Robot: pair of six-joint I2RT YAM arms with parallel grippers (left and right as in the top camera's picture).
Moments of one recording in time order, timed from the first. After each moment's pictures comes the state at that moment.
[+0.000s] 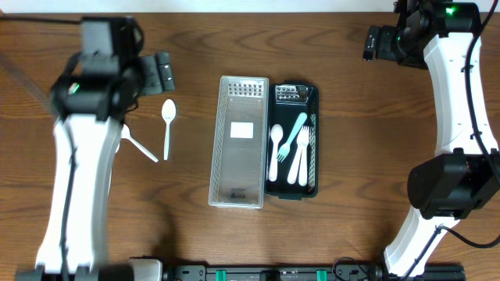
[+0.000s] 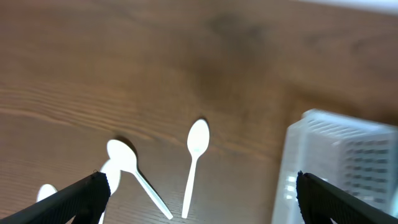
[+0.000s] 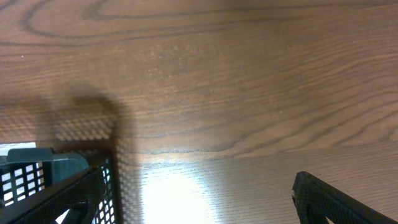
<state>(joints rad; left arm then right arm) -0.05 1.55 1.63 -1.02 -0.11 -0.17 -0.01 2.03 2.12 -1.25 0.02 0.19</state>
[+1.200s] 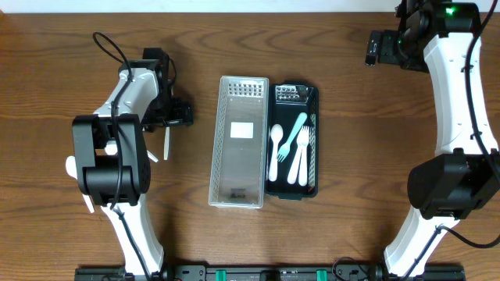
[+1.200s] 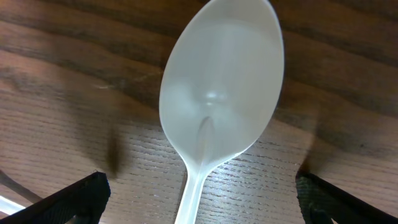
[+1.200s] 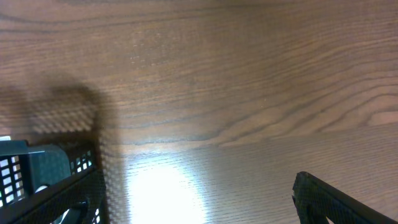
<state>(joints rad) 0.00 2.15 1.55 -0.99 -0.03 -0.16 -0.01 2.03 2.12 -1.29 0.07 0.17</state>
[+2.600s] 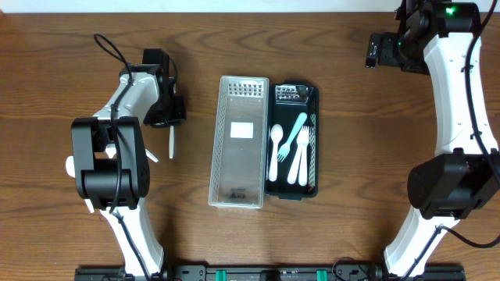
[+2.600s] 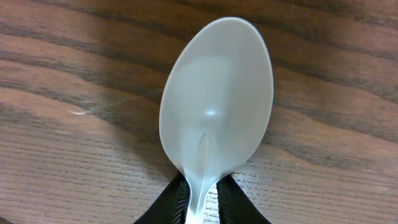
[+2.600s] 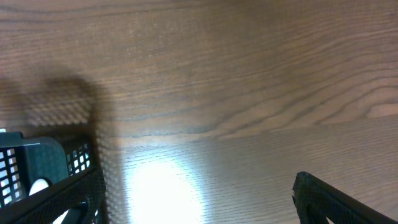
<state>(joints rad) 0.00 2.12 1.49 -0.88 0.01 -0.15 -0.01 2.03 2.12 -1.32 0.07 0.17</state>
